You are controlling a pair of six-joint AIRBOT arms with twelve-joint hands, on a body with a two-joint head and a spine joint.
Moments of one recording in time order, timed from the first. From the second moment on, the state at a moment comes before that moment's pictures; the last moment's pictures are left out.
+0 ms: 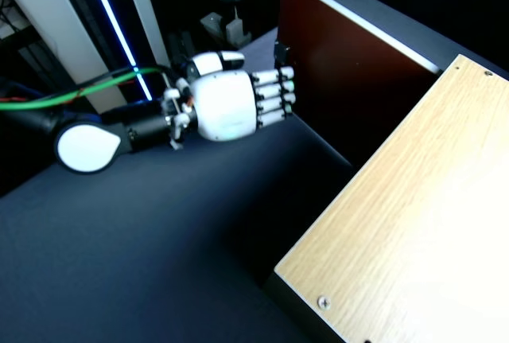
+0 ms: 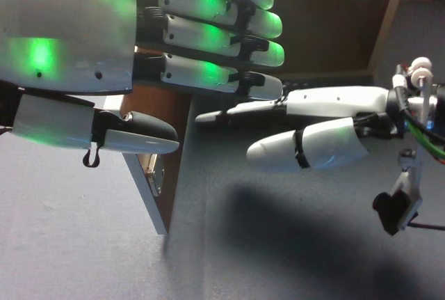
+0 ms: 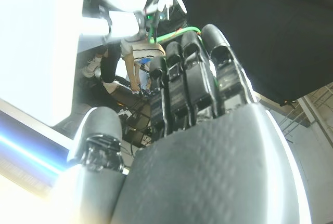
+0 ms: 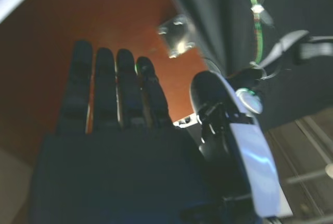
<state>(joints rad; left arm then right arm) -0.05 -0.76 1.06 1.58 -1.03 0.10 -0.50 -1.28 1.39 -0.83 0.72 0.44</state>
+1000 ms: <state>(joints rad) -0.05 -0.76 1.06 1.58 -1.03 0.10 -0.43 -1.23 1.48 -0.95 0.60 0.43</state>
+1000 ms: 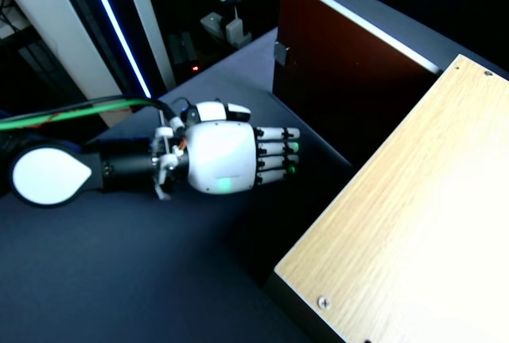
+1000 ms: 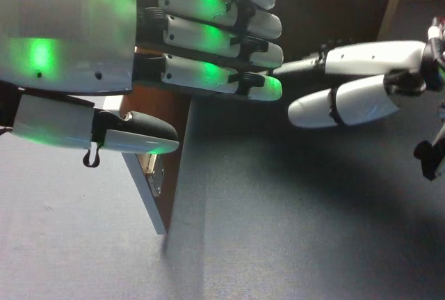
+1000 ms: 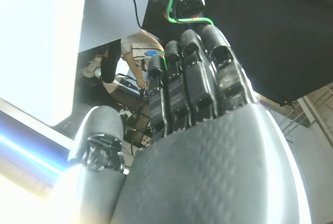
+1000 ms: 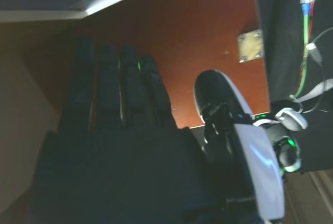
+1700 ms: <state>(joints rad) -0.05 -0.76 1.06 1.58 -1.03 0.10 -0.40 -1.17 1.46 -0.98 0.84 0.36</state>
